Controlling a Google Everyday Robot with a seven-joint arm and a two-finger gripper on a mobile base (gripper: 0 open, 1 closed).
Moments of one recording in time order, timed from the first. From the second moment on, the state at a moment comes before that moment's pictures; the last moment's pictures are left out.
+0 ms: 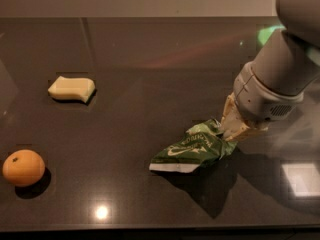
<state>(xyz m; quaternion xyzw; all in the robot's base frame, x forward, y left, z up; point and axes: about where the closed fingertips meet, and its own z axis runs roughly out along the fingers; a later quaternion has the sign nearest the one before) 0.409 -0.144 0.888 -0.75 0.65 0.03 0.11</state>
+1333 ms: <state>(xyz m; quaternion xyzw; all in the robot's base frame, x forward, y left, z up) 0.554 -0.045 0.935 -0.74 0.63 0.02 0.23</state>
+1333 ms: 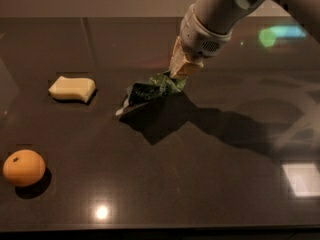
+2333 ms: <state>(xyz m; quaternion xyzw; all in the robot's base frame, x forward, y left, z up) 0.595 0.035 0.926 -0.75 0.59 0.04 0.28</state>
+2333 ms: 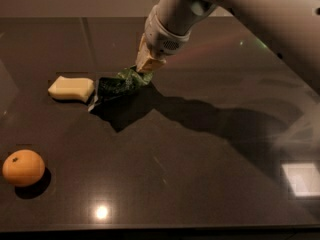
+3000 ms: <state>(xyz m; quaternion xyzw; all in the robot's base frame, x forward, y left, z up) 0.609 0.060 0.912 -0.75 0.59 0.06 0.29</state>
